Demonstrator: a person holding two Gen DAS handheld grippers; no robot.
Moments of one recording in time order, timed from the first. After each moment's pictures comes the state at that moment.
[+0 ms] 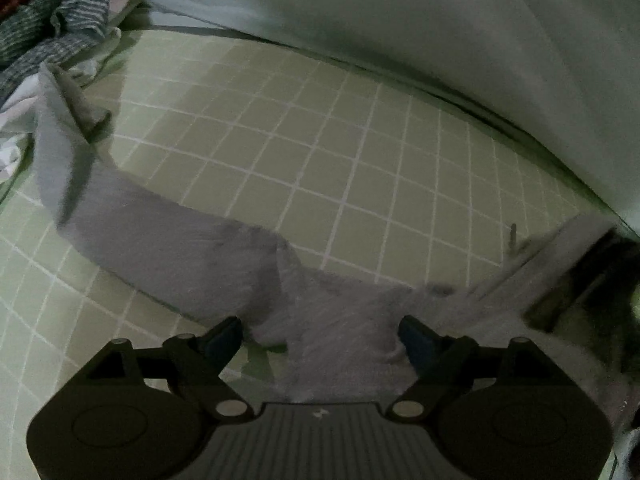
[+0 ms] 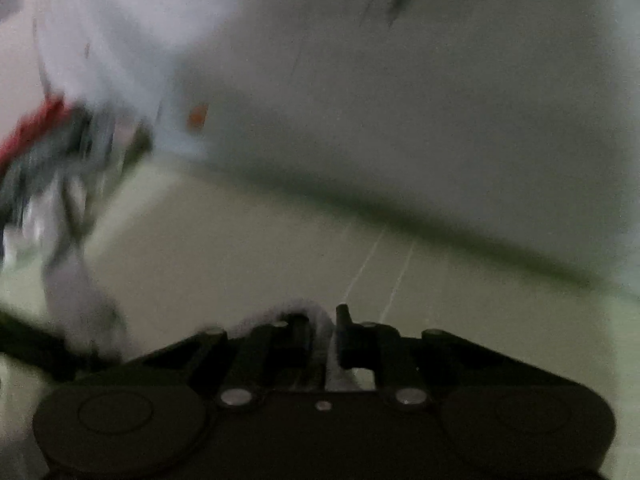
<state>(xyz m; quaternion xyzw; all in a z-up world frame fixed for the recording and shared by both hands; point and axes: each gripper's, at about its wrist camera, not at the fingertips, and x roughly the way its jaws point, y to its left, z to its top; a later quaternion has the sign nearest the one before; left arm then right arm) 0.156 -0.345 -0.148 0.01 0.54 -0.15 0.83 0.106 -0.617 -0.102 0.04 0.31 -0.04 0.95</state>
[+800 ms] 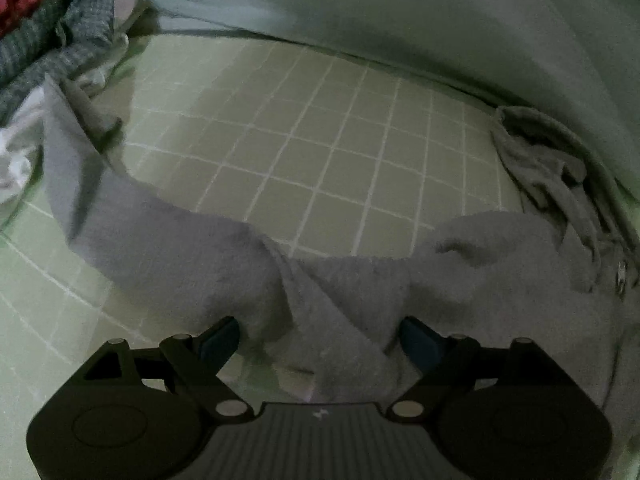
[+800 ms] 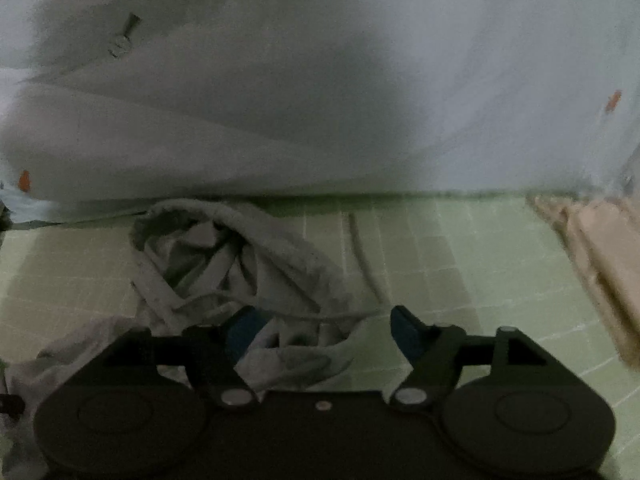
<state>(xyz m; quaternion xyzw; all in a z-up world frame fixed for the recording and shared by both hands) 0.171 -0.359 -0.165 0.03 0.55 -0.12 0.83 0.057 -0.703 -0.127 0.16 0.35 -0.25 0.89</state>
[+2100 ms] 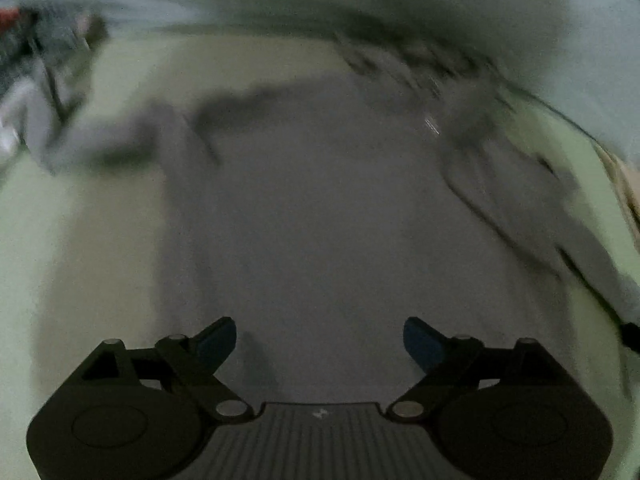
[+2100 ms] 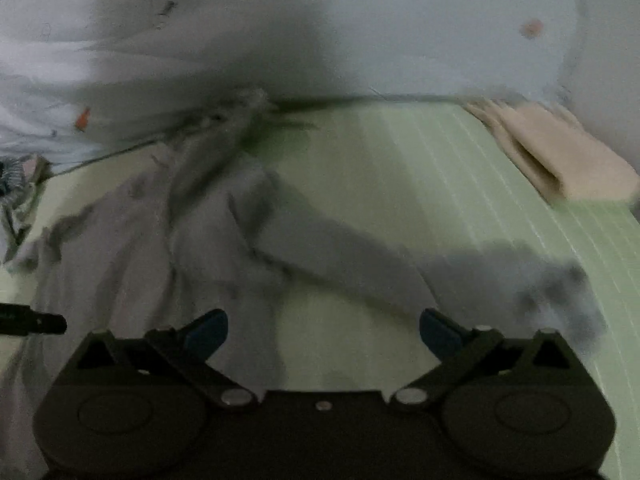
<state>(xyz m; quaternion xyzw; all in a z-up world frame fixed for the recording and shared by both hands) 0.016 -0.380 -0.157 0.06 0.55 -0.22 0.81 -0.147 -0.622 -0.140 0.18 0.38 -0.25 0.88</state>
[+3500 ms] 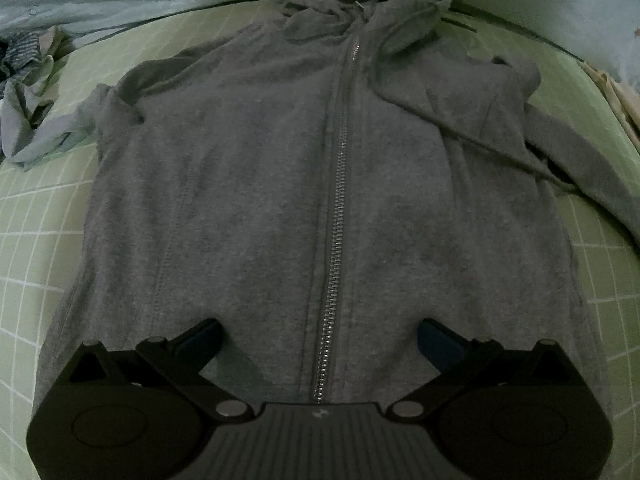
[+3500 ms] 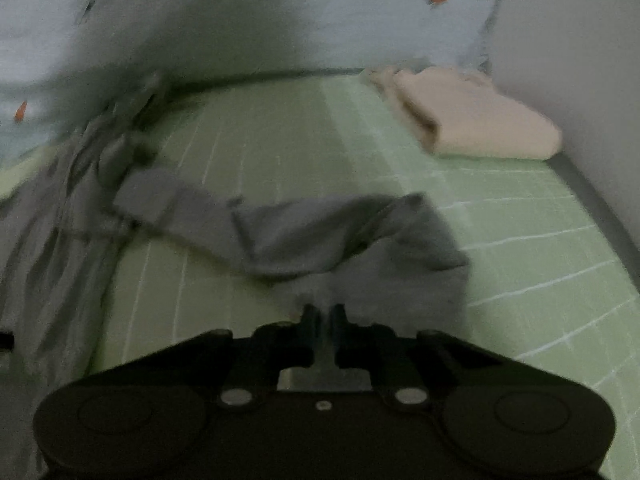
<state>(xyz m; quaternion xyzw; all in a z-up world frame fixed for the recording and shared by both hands) -0.029 -0.431 -0.188 0.14 0.53 -0.20 0.81 -0.219 -0.697 -0.167 0.15 0.37 -0.30 0.86</state>
